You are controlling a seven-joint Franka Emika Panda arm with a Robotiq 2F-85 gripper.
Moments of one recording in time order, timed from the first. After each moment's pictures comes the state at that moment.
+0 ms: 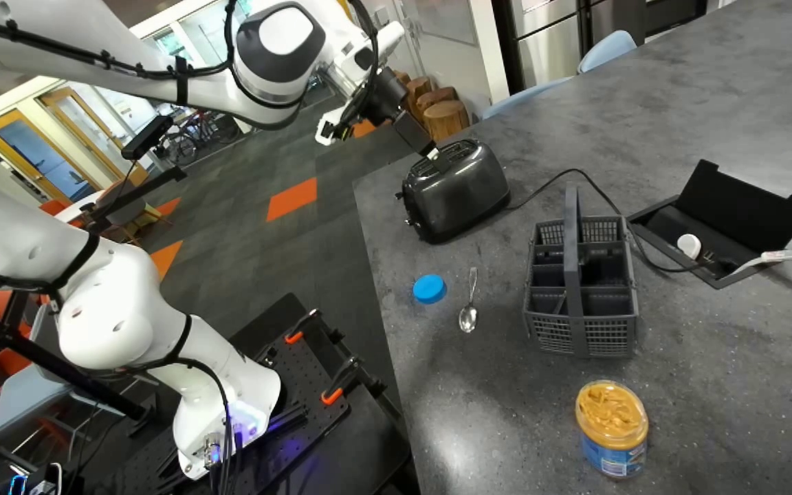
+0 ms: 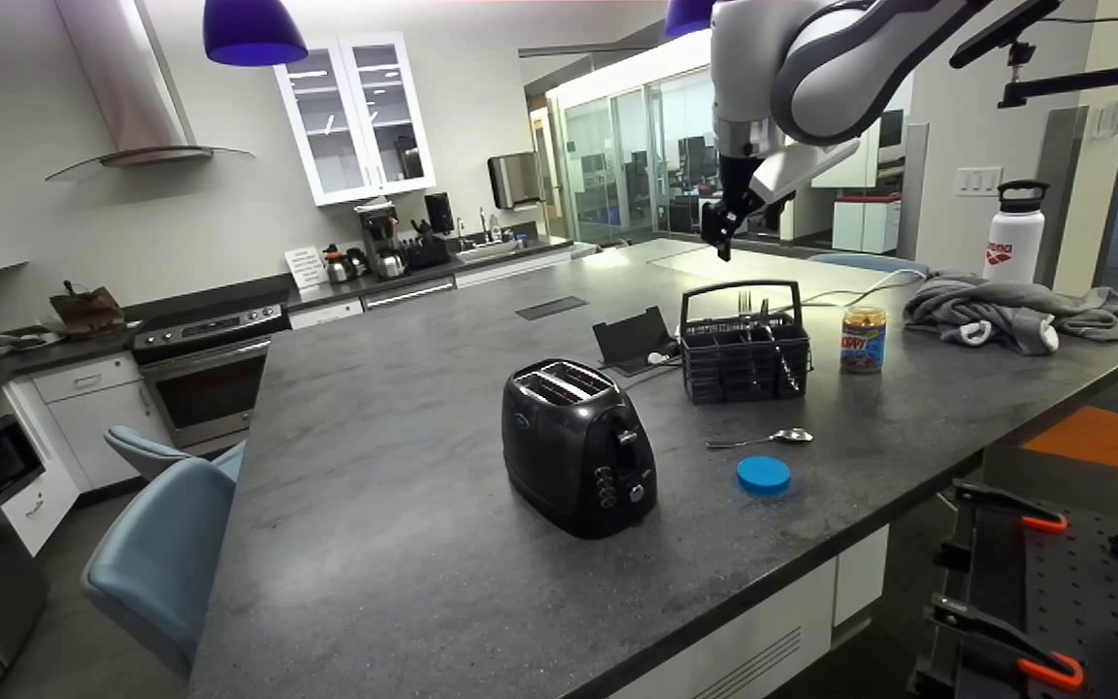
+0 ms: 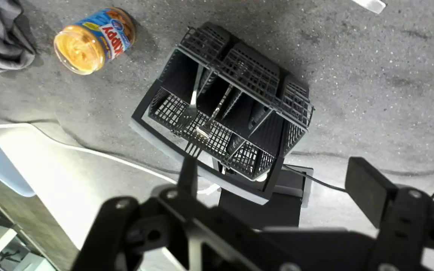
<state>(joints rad) -0.07 -0.20 -0.18 -2.36 -0.63 2.38 0.62</state>
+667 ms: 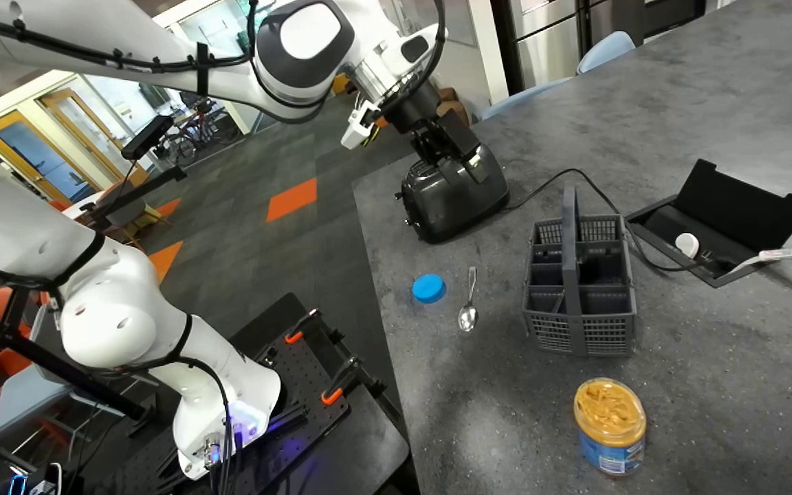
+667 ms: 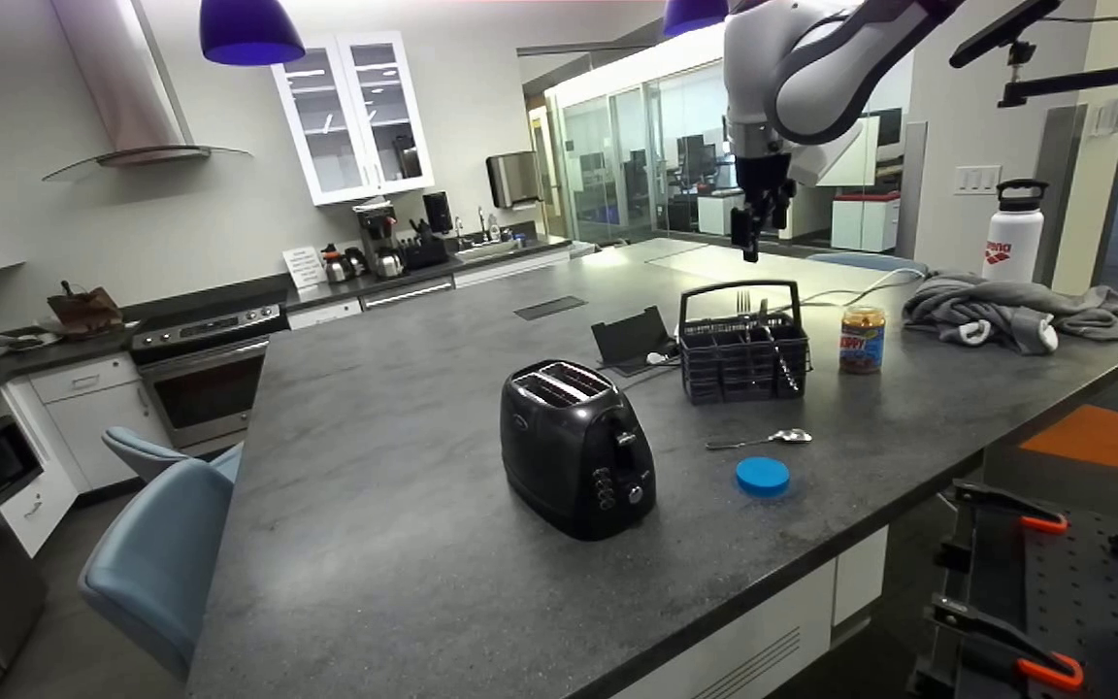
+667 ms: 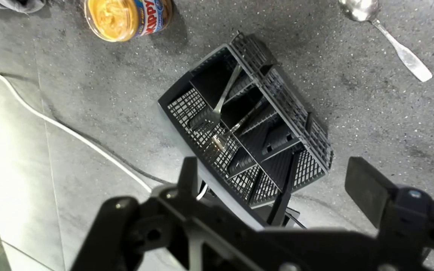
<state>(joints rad) -0.03 -0.12 -0.34 -2.29 -0.55 2.37 0.13</state>
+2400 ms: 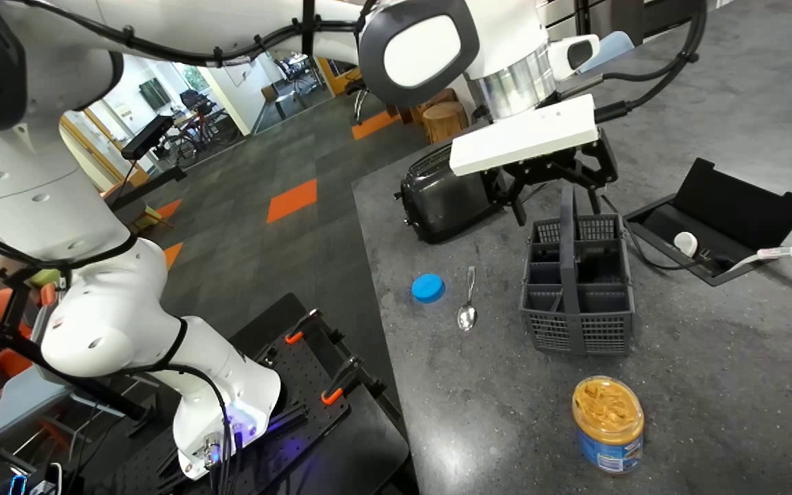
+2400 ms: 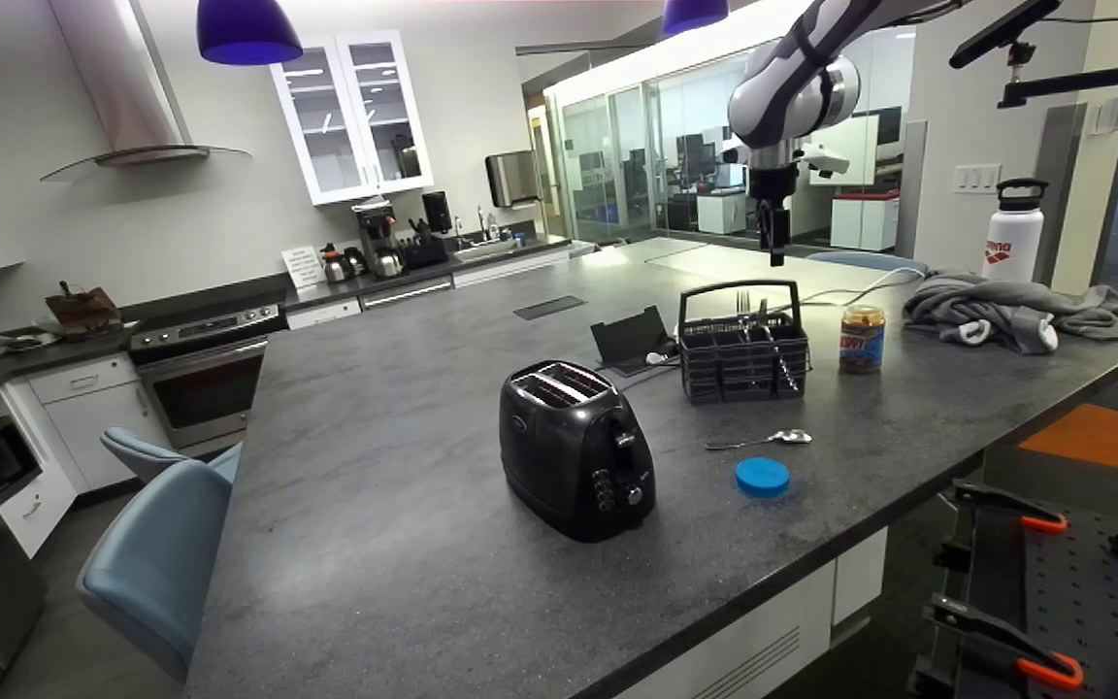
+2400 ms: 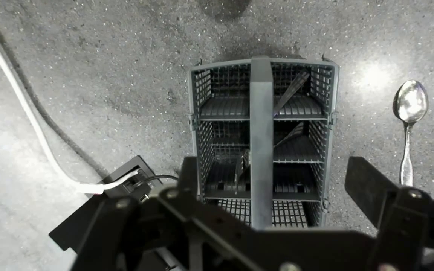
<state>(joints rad) -0.32 0.26 -0.30 -1.90 -0.01 2.29 -1.12</state>
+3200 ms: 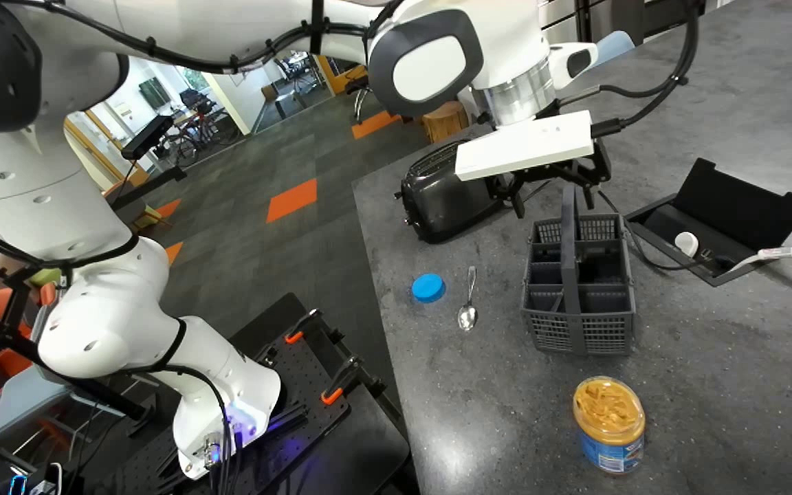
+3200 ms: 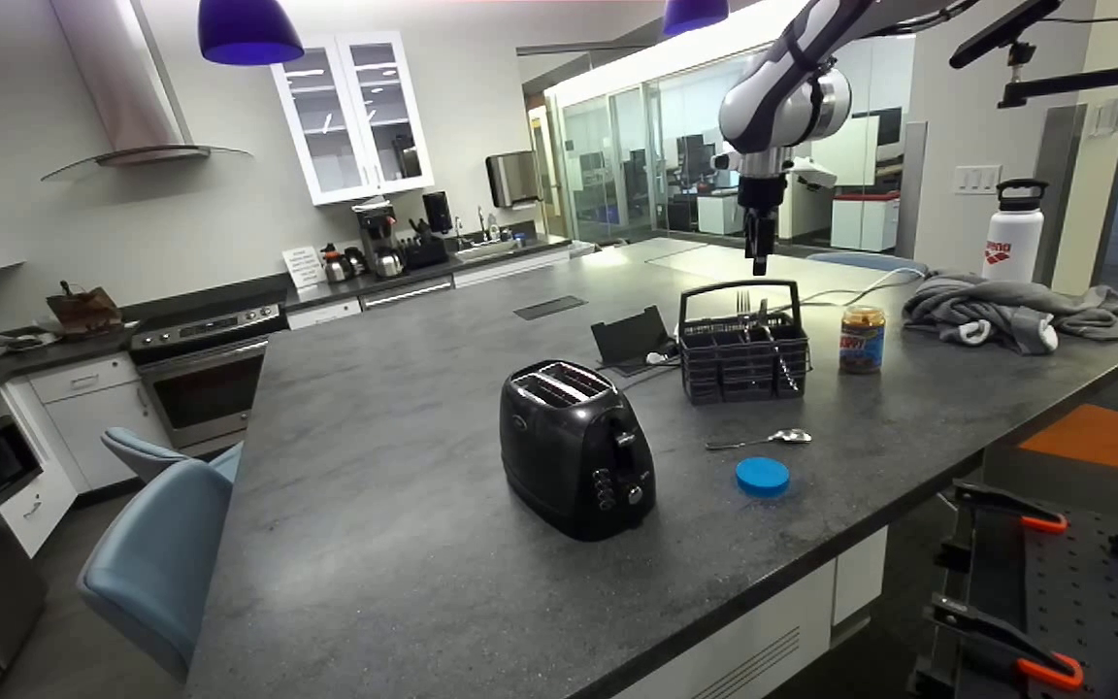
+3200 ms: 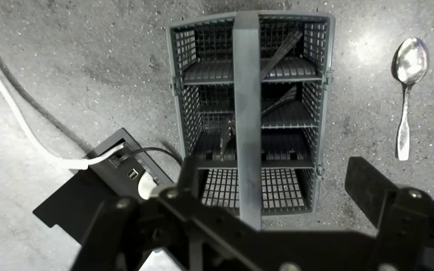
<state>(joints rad) -0.36 0.28 -0.23 -1.90 0.09 2.33 -1.14</state>
